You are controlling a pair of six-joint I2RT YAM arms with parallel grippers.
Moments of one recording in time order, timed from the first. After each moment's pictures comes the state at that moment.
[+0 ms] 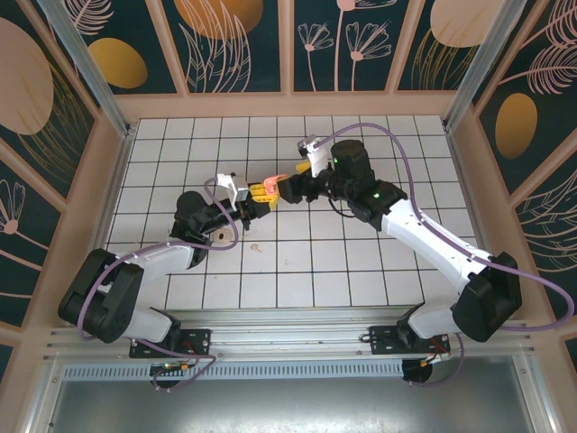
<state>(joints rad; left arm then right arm) -0.45 1.42 0.55 1.05 0.78 -0.19 0.67 1.37 1.17 -0.20 -0.34 0.14</state>
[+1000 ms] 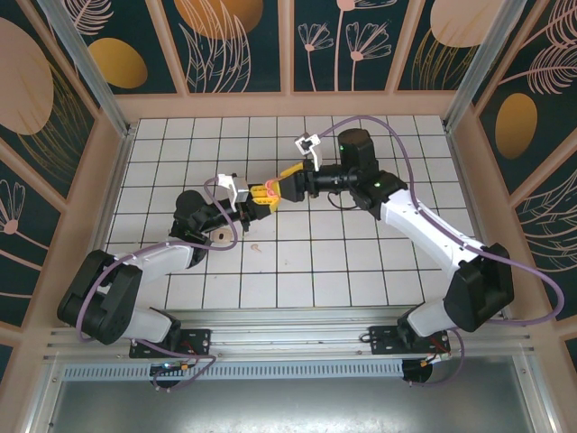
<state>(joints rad) -0.45 1.41 0.56 1.04 0.83 -0.19 0.58 1.44 1.21 -0.12 -0.86 0.32</state>
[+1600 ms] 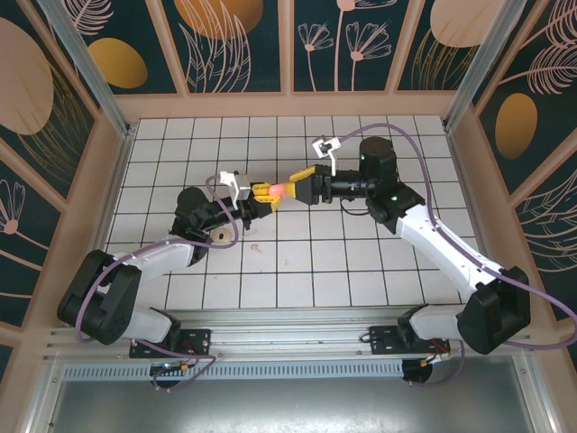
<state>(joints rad) -0.46 1.41 0.59 0.99 0.83 -0.19 0.53 1.29 1.08 0.00 -0.90 0.45</state>
